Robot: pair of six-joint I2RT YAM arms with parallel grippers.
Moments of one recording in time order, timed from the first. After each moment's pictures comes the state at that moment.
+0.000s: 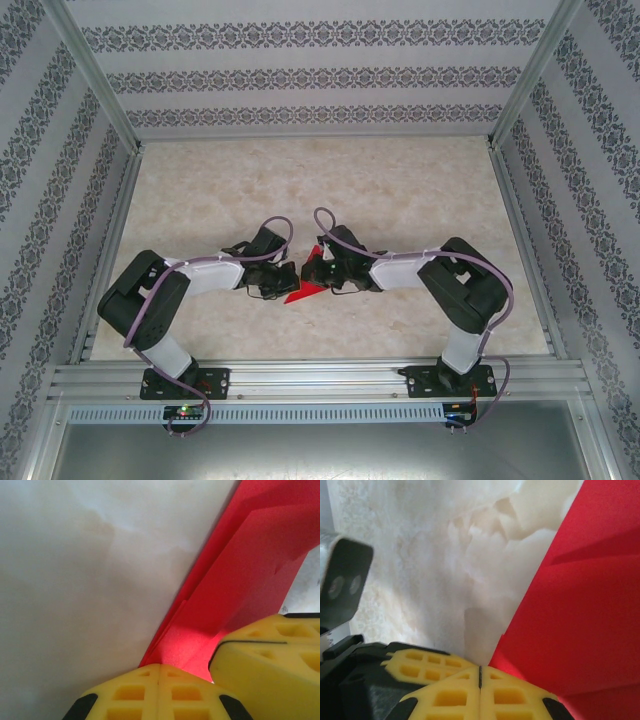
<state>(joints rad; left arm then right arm) -0.57 1.64 0.75 -0.21 0.38 -0.86 0.74 1.80 0.81 0.19 -0.41 0.99</state>
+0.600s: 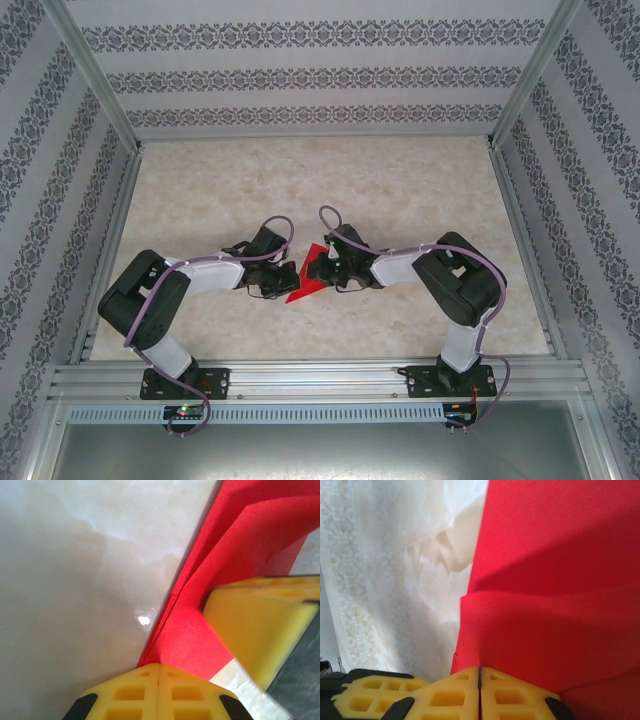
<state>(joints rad) -0.57 1.64 0.74 -0.20 0.38 -0.85 0.67 1.84 0.80 0.20 -0.42 0.97</state>
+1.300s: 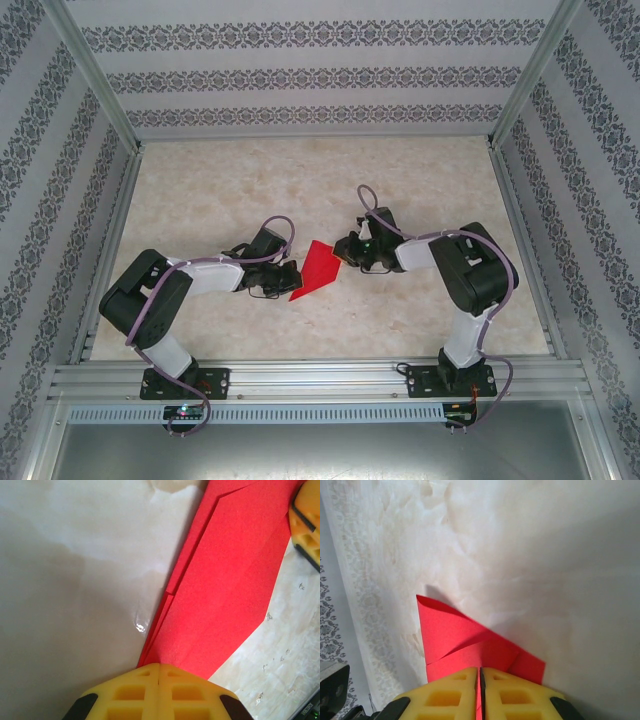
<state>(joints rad) -0.57 1.65 0.71 -0.10 0.38 -0.85 0.40 1.85 0.78 0.24 -0.55 0.94</state>
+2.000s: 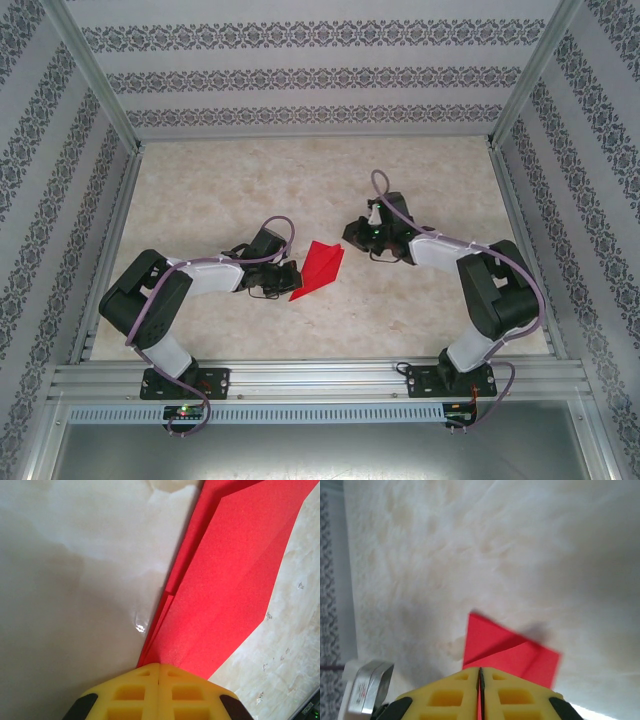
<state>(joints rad) -0.57 1.65 0.71 -0.09 0.38 -0.84 0.42 1.66 0.84 0.05 -0.46 0.85</state>
